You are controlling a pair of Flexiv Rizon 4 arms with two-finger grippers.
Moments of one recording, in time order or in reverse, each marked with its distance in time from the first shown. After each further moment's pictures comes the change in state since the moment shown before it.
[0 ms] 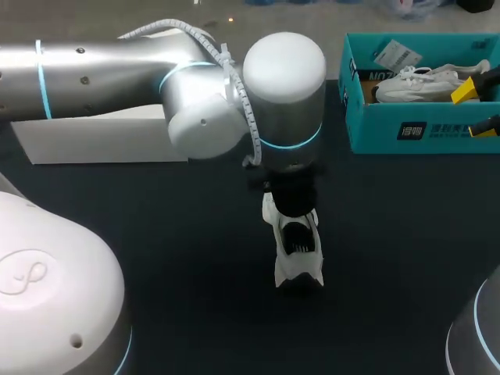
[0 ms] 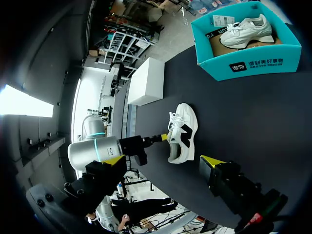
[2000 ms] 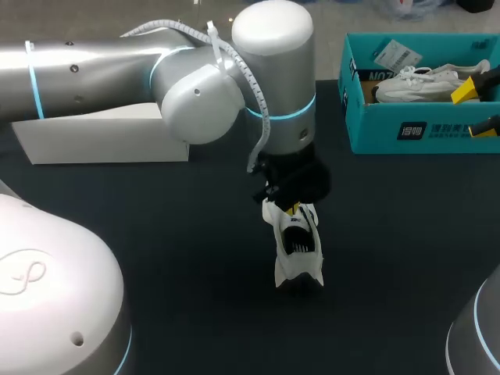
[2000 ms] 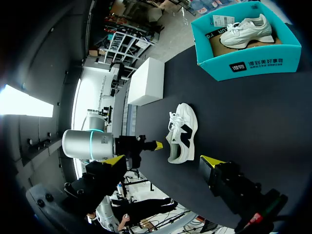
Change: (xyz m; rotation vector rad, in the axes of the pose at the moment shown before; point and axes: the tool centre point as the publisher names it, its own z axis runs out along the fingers) left arm 0.012 -0.035 -0.026 0.214 0.081 -0.547; right arm 0.000 0.000 0.000 0.000 0.000 0.000
